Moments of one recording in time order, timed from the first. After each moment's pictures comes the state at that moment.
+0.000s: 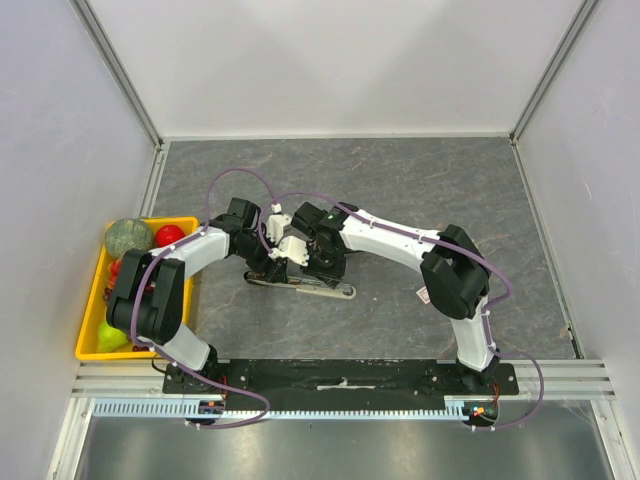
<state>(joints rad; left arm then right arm) -0.28 1.59 0.86 -0.46 0.50 0.42 0.90 2.02 1.62 -1.00 -0.19 -0.49</state>
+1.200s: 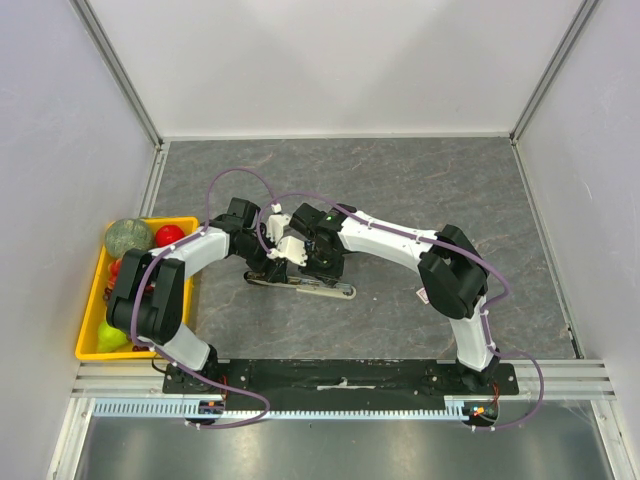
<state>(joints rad) -0.28 1.59 0.86 -0.46 0.50 0.42 0.91 2.03 1.61 -0.97 -0.17 -0.49</state>
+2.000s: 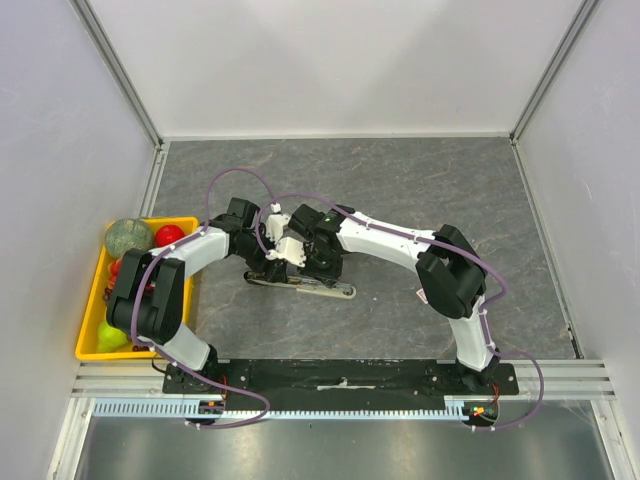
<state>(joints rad) -0.28 1.59 0.86 -0.46 0.50 0.41 0.91 2.04 1.61 -0.95 -0.17 -0.50</state>
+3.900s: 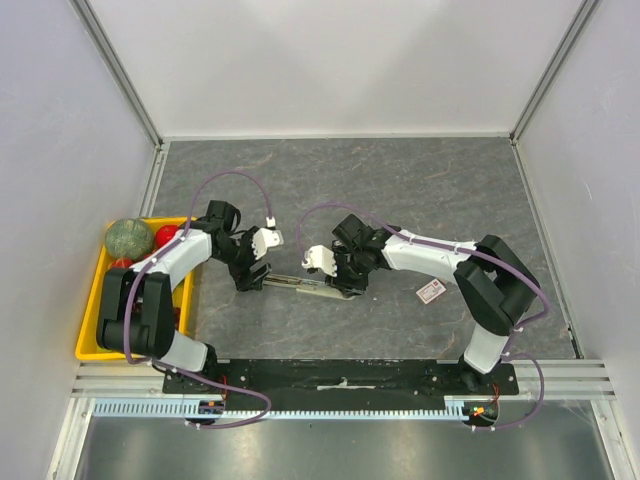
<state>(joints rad) -0.15 1.47 0.86 -0.67 0.53 1.00 0.80 1.76 1.09 -0.53 -0.38 -0.65</state>
